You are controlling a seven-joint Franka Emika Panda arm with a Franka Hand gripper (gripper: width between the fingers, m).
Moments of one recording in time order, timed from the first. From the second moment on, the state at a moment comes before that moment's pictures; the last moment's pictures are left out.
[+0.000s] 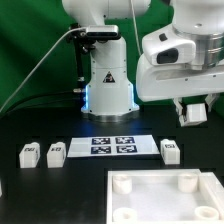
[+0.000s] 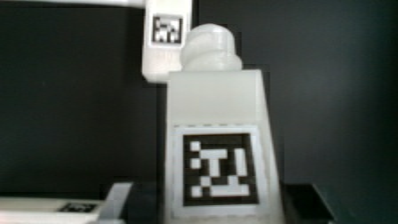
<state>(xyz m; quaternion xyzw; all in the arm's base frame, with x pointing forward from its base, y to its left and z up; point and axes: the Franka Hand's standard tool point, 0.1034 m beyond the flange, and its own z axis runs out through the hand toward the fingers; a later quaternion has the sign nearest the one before) 0.454 0.144 0.112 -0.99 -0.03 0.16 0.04</state>
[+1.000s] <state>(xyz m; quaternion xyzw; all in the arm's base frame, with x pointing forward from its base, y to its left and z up) 0.557 0.092 0.169 -0.95 -0.04 -0.32 0.04</state>
